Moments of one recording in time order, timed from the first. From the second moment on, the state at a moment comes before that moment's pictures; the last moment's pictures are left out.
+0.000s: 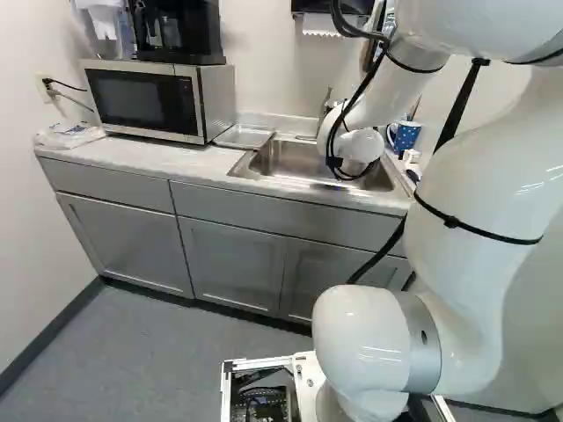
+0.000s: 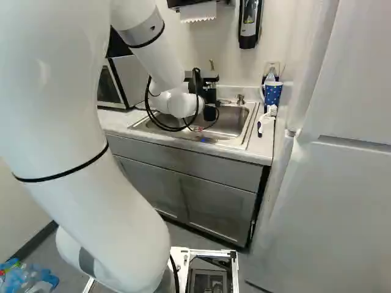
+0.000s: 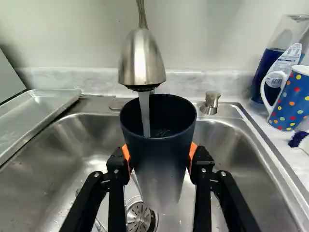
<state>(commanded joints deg) -12.9 -4.8 -41.5 0.0 35.3 0.0</state>
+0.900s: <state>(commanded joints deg) -12.9 -4.8 -41.5 0.0 35.3 0.0</state>
